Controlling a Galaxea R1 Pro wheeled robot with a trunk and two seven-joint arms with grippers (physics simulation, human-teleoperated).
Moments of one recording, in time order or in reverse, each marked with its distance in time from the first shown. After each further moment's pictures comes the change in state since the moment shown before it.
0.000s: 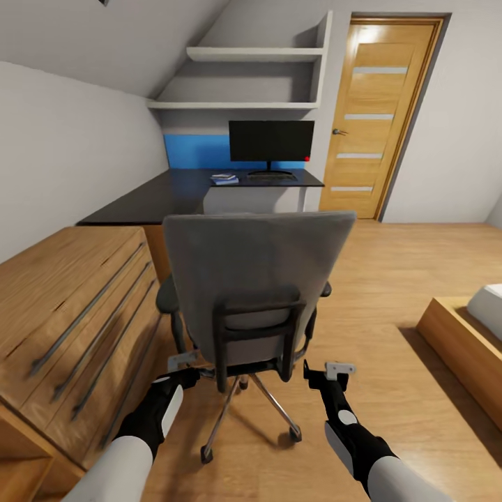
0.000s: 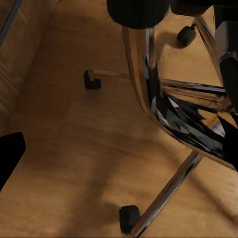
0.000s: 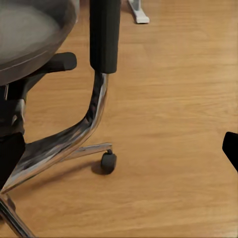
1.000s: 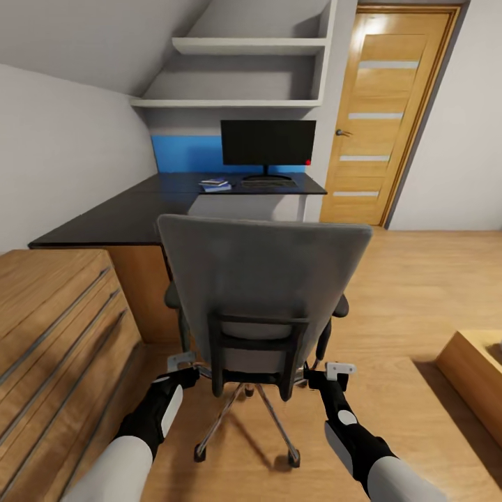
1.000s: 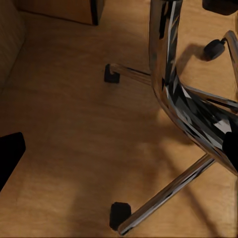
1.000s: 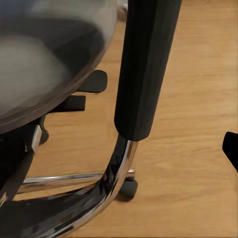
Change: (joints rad) left arm 0.000 0.000 0.001 -0.002 -0.003 0.000 0.000; right arm 0.001 0.001 0.000 0.000 -0.006 -0.002 -0.001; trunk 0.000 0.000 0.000
